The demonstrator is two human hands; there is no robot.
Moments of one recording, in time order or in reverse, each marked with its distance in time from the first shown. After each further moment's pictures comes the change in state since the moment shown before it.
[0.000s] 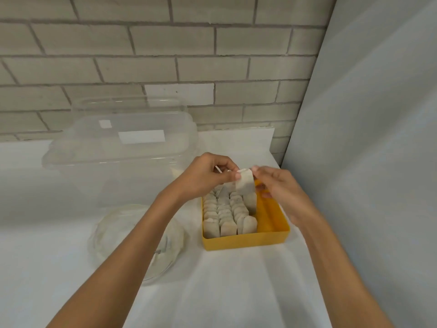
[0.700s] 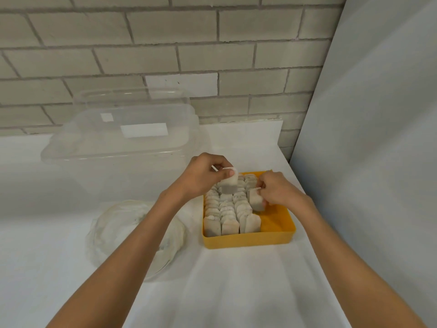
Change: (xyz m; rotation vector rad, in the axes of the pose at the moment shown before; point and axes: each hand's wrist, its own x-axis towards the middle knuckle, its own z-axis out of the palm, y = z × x) left_hand 0.016 -0.031 0.012 0.156 0.113 -0.121; right_hand 0.072 0.051 -0.010 -0.914 -0.168 0.069
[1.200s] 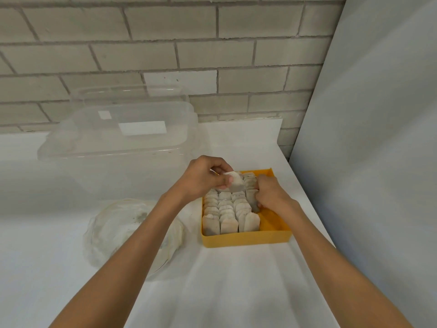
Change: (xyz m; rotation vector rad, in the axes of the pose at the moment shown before) left_hand -0.004 -0.006 0.007 -0.231 -0.039 -0.079; right_hand 0.006 0.000 0.024 -0.014 0.037 0.091
